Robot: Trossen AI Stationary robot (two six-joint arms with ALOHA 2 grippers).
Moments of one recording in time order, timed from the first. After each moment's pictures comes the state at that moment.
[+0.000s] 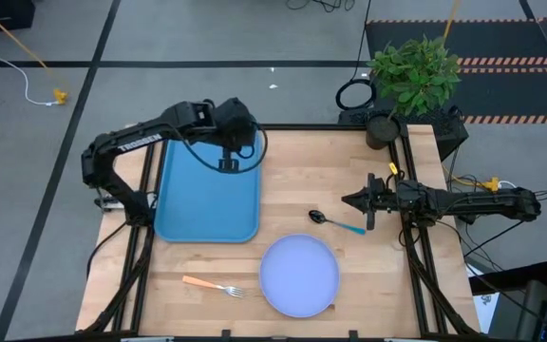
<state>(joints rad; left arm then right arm) 0.34 1.59 1.69 -1.11 -0.18 0.51 -0.06 0.34 0.02 0.13 0.05 0.32</state>
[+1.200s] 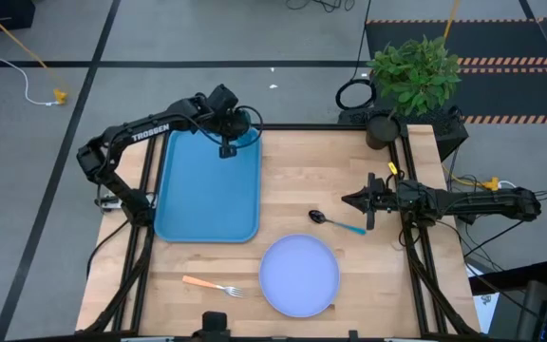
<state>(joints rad) 0.67 1.60 1.31 -0.69 0.08 0.66 -0.06 0.34 0.02 0.13 0.06 0.30</state>
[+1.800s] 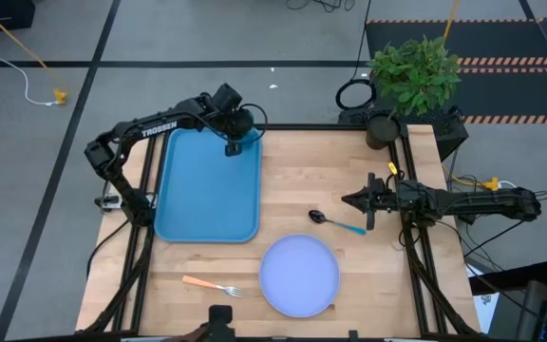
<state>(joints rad) 0.70 1.67 1.31 -0.60 0.13 0.63 -0.06 0.34 0.02 0.13 0.06 0.29</state>
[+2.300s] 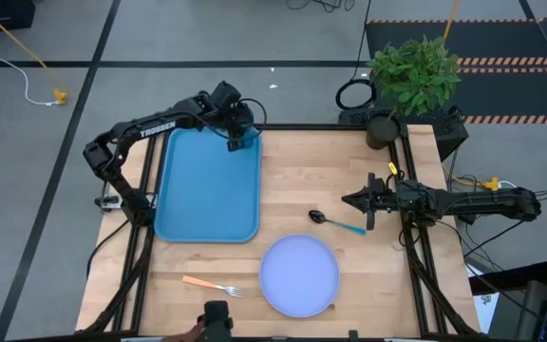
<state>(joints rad) 0.70 1.65 1.31 -0.54 0.04 0.57 -0.06 0.34 0.02 0.13 0.06 0.29</state>
